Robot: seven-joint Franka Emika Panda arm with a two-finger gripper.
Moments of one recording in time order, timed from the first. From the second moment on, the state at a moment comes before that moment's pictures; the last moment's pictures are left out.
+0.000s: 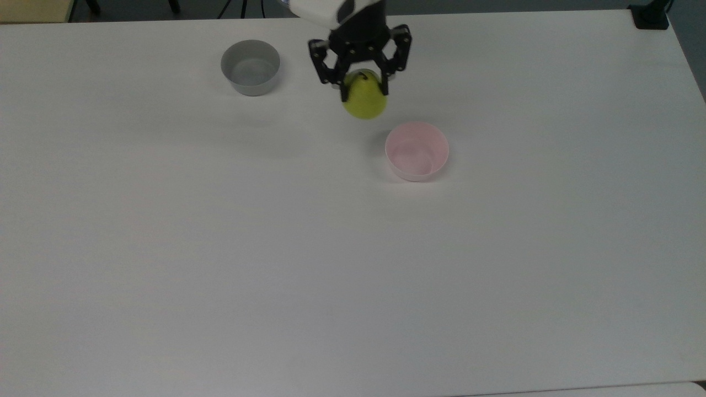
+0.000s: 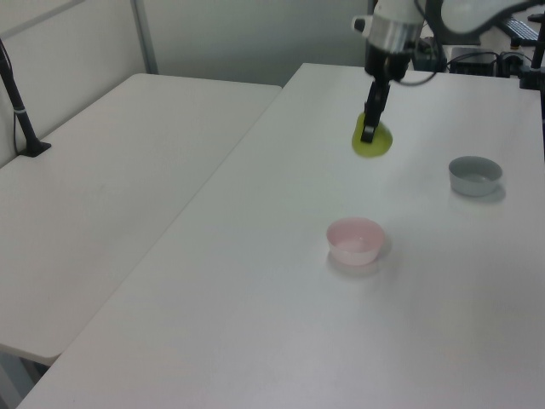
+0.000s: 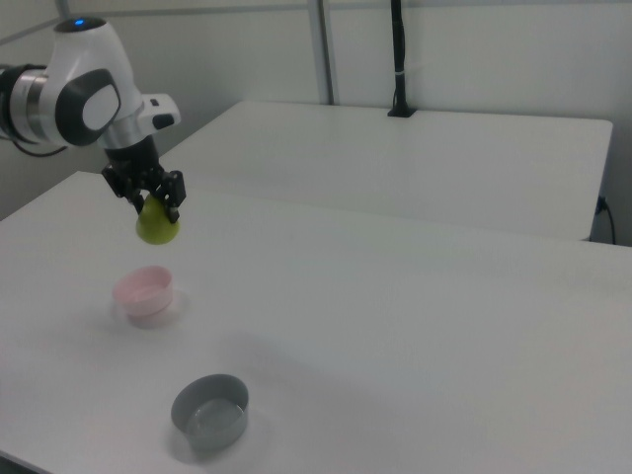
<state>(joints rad) 0.31 0.00 -0.09 -1.91 0.06 2.11 0.01</state>
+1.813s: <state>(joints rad) 0.44 0.28 -0.06 -1.93 0.06 2.36 0.15</state>
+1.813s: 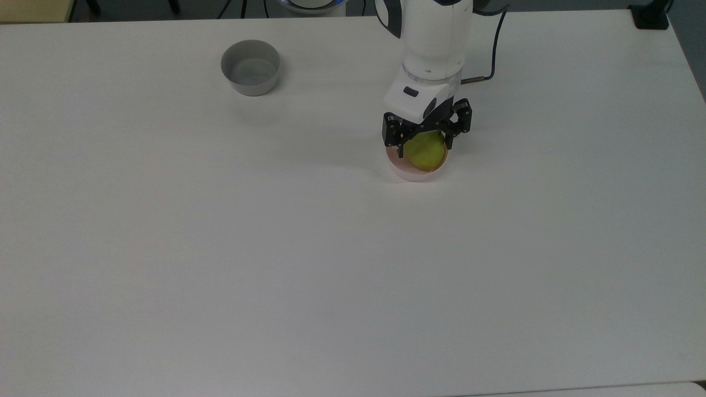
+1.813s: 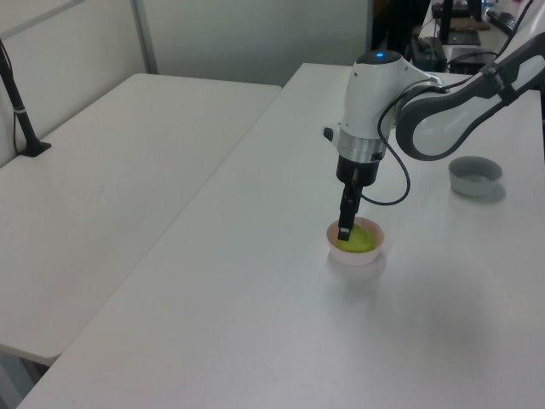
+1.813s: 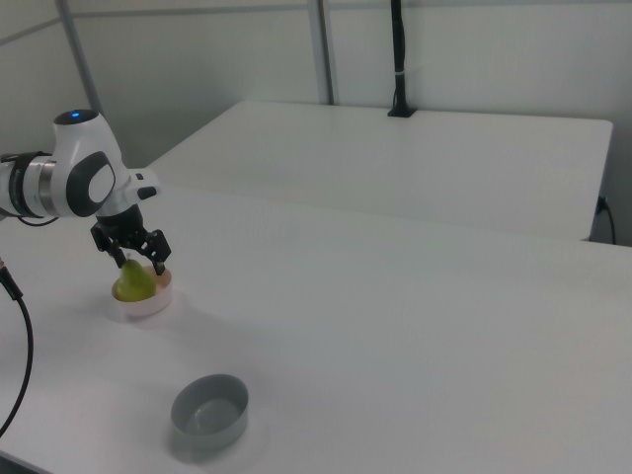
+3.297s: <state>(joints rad) 0.11 -0.03 -0.07 -1.70 0.01 1.72 0.12</state>
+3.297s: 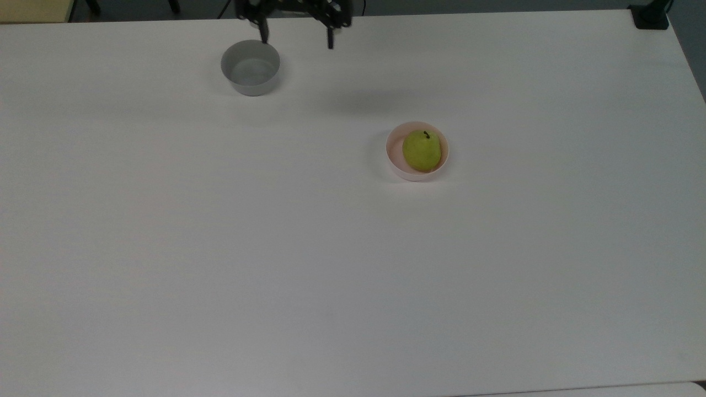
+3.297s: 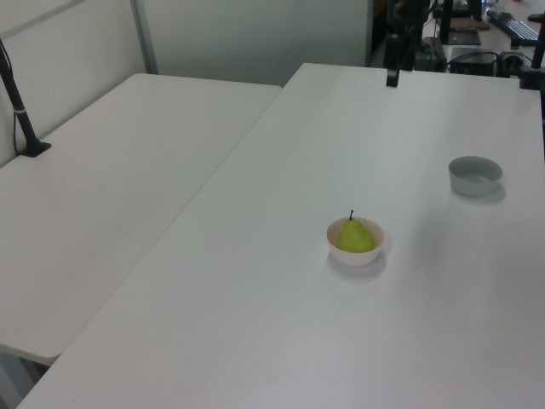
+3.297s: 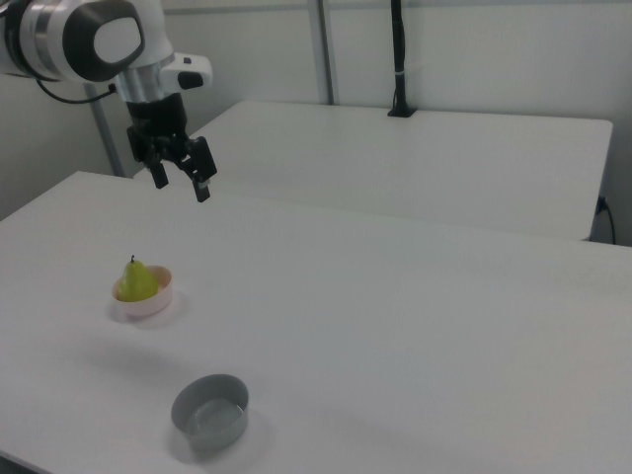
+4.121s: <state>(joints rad) -0.01 -0.07 -0.08 -1.70 0.04 1.70 -0.17</state>
